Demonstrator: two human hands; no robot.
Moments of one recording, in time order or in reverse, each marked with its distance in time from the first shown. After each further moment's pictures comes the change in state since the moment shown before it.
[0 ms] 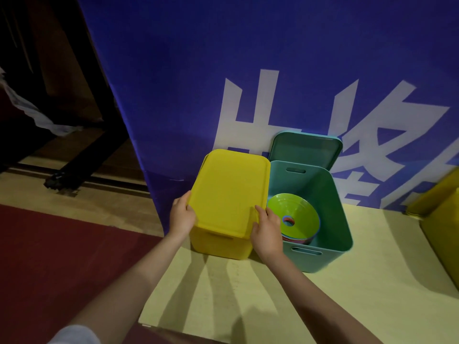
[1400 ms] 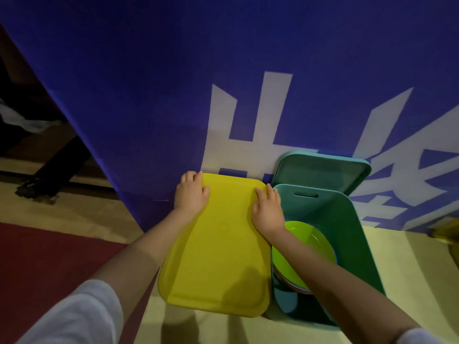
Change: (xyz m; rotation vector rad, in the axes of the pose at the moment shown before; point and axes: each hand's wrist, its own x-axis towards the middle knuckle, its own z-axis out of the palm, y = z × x) left_hand 0.202 0.040 0.082 0.639 -0.055 0.353; right_hand 0.210 0.016 0.029 -0.119 -0.099 -0.014
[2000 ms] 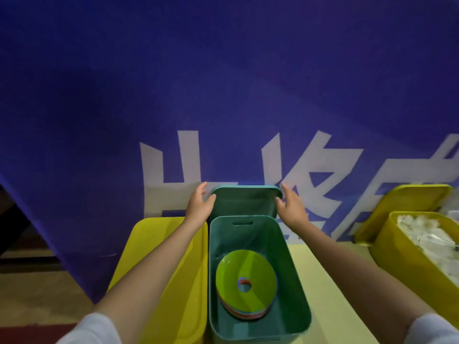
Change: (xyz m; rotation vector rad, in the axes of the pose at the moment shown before) left_hand 0.003 0.204 -0.035 -0.862 -0.127 -0.059; right_hand -0.007 0.142 -0.196 0.193 0.315 0.114
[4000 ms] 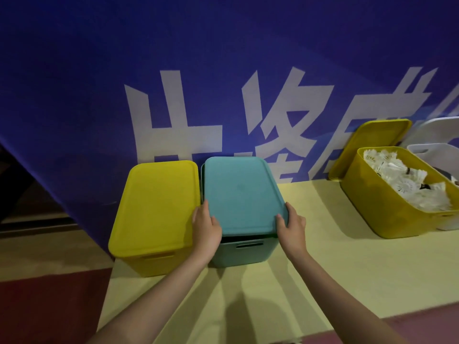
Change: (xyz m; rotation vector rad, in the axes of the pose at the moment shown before) left_hand -0.242 -0.054 0.034 0.210 -0.018 -0.101; right_hand -0.258 0.033 0.001 0.261 0.070 0.359
